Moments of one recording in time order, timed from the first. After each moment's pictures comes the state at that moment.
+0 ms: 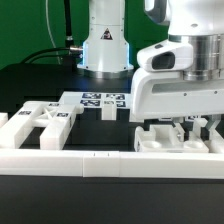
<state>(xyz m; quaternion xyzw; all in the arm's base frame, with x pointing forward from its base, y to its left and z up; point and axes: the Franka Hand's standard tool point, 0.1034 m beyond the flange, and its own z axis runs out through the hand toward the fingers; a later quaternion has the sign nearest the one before) 0.612 0.110 0.028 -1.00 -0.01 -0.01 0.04</state>
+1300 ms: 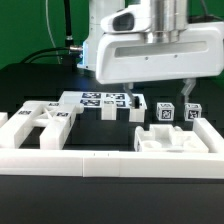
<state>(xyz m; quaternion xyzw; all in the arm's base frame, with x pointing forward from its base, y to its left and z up) 0.554 0.055 0.064 -1.00 -0.01 -0.02 0.04</state>
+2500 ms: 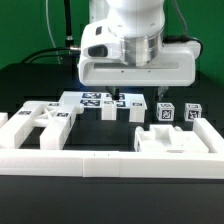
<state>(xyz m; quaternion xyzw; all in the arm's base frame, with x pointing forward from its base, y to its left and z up) 0.487 0.033 0.050 -0.96 0.06 0.27 0.05</state>
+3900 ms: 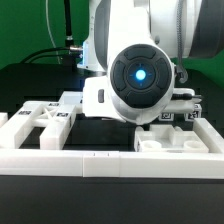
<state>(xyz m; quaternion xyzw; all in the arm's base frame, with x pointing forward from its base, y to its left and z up) 0.464 0.039 0.014 -0.85 0.03 0.53 0.06</state>
